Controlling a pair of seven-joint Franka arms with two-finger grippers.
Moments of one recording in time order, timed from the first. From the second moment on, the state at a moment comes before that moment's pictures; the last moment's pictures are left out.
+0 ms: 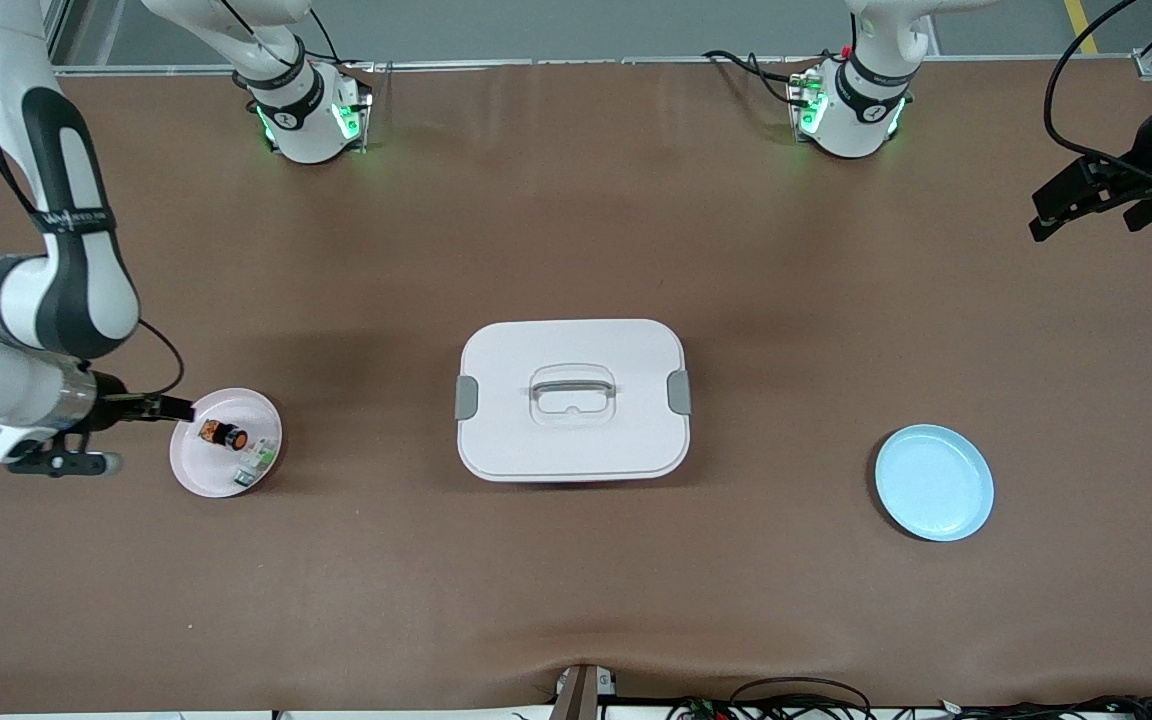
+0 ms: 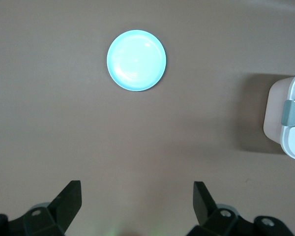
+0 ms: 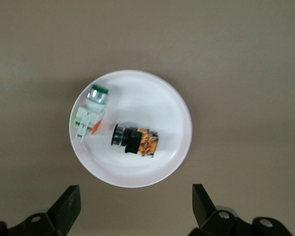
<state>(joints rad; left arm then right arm) 0.08 -0.08 -0.16 -1.57 0.01 1.51 -0.16 -0.07 0.40 -0.08 -1.72 0.02 2.04 -0.12</state>
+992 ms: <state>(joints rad) 0.09 -0.08 -0.15 -1.57 0.01 1.49 -0.16 -0.06 0.07 -0.06 -1.68 0.00 1.77 -0.01</state>
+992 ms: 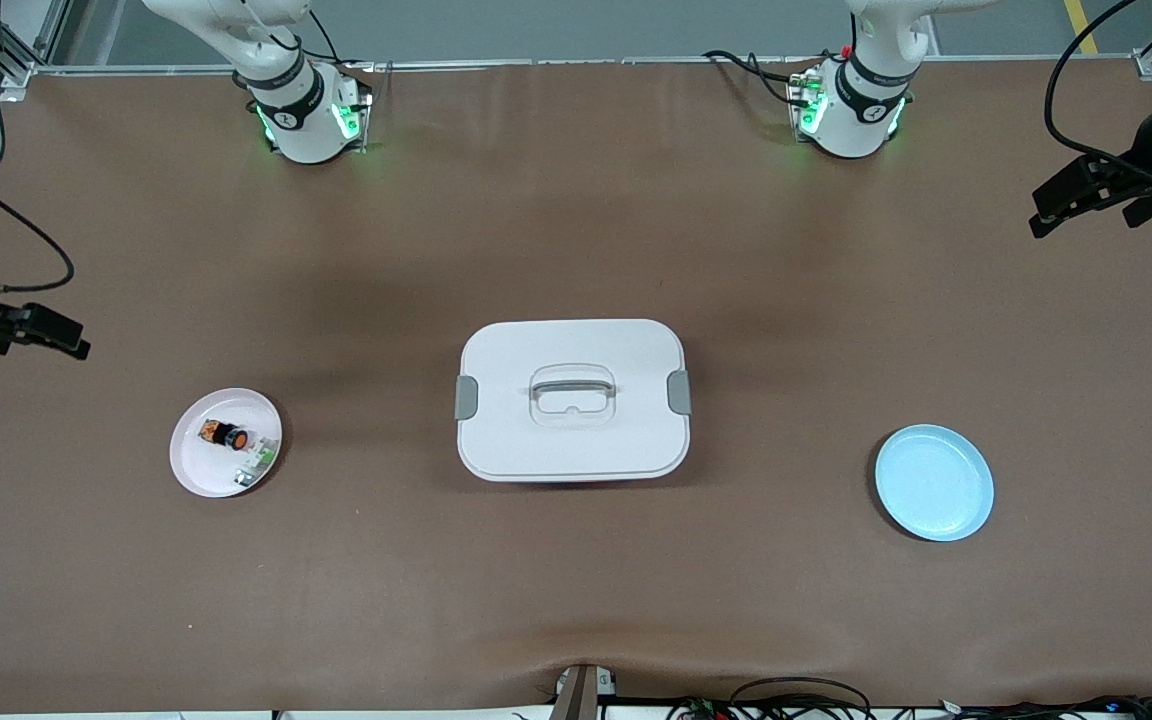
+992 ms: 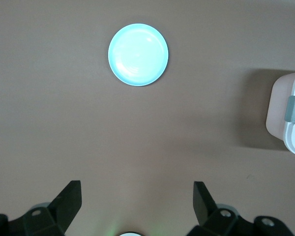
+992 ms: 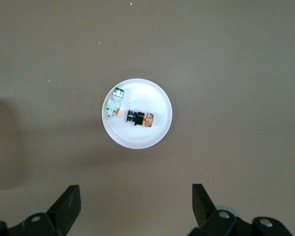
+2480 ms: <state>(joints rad) 0.08 -0.08 -0.15 -1.57 0.01 1.49 -0.16 -0.05 -0.16 -0.06 -1.78 0.00 1.74 -0.01</state>
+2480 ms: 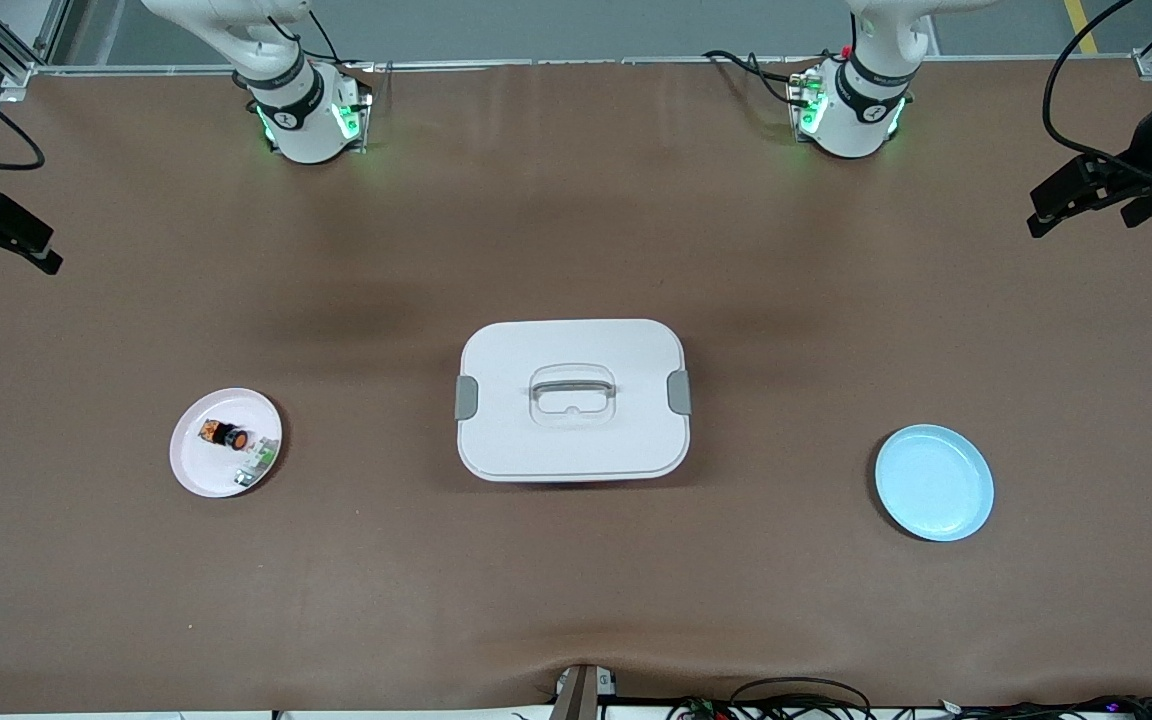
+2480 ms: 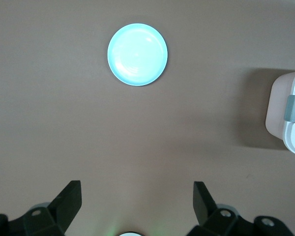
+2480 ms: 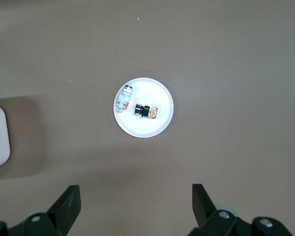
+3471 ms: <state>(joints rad) 0.08 -0.08 -0.16 -1.57 0.01 1.49 -0.15 -0.05 -0.07 -0.06 -1.67 0.00 1.70 -0.01</state>
